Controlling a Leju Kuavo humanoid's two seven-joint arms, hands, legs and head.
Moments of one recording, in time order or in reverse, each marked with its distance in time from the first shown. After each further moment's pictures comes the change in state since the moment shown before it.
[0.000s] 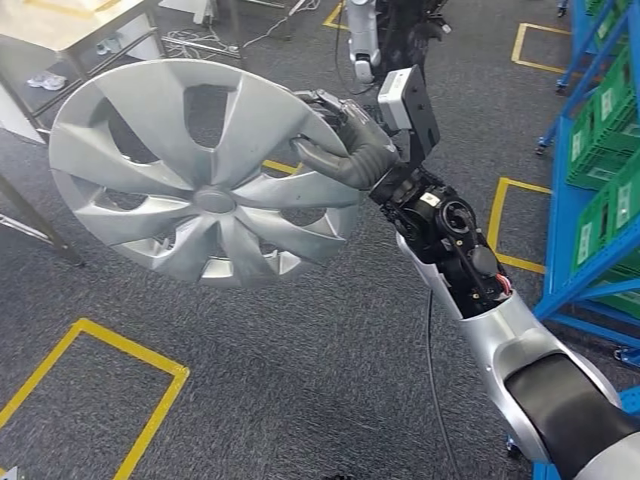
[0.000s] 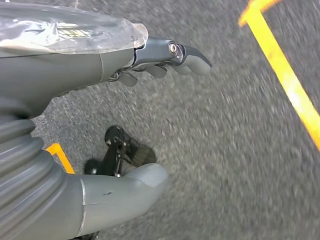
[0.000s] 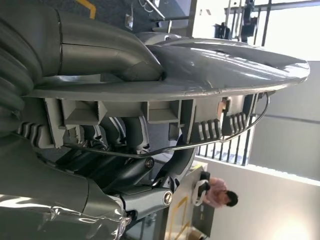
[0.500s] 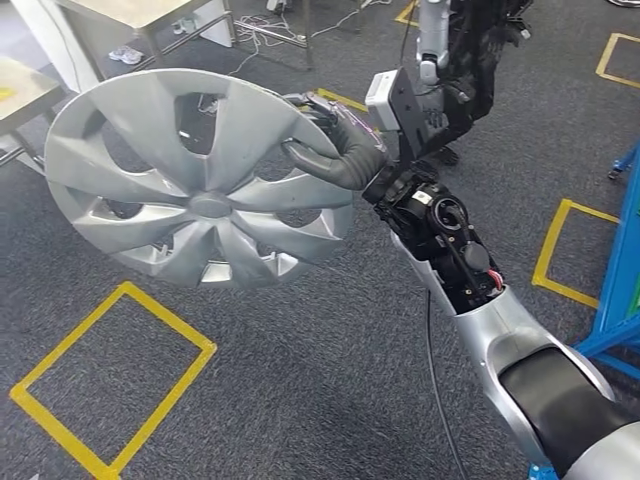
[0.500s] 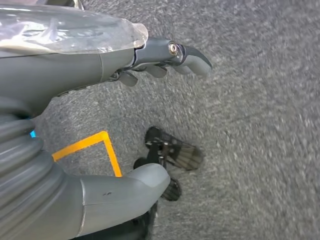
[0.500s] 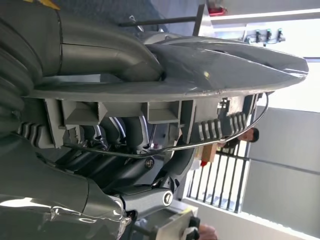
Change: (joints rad) left arm 0.001 -0.012 -0.045 0.000 -0.031 0.000 0.181; right arm -0.003 0.015 -0.004 0.016 0.019 0.028 -0.004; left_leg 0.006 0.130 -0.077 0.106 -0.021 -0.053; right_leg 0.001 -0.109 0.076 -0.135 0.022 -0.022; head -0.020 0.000
